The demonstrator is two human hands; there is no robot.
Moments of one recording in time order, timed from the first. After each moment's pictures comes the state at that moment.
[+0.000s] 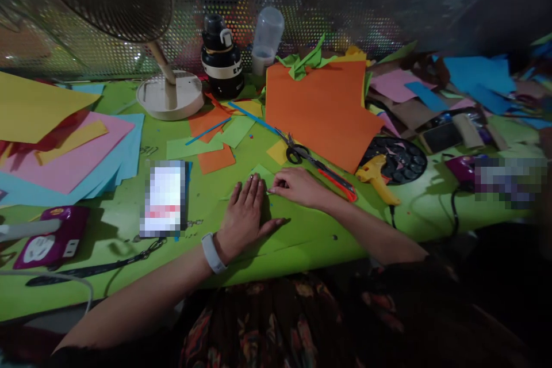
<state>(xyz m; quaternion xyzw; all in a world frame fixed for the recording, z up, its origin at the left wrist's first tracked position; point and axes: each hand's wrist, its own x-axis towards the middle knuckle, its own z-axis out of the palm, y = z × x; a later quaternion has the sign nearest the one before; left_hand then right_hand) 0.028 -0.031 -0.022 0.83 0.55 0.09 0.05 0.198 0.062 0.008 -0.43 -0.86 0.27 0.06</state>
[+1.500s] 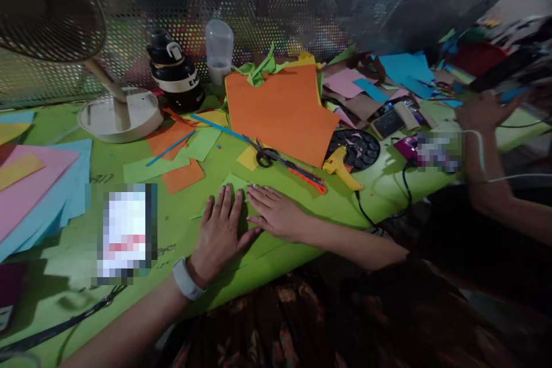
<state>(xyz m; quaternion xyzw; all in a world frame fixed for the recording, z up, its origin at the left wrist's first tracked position) 0.025 -0.029 -0.025 0.85 0.52 0.10 0.00 0.213 0.002 -0.028 -0.36 -0.92 0.07 0.11</state>
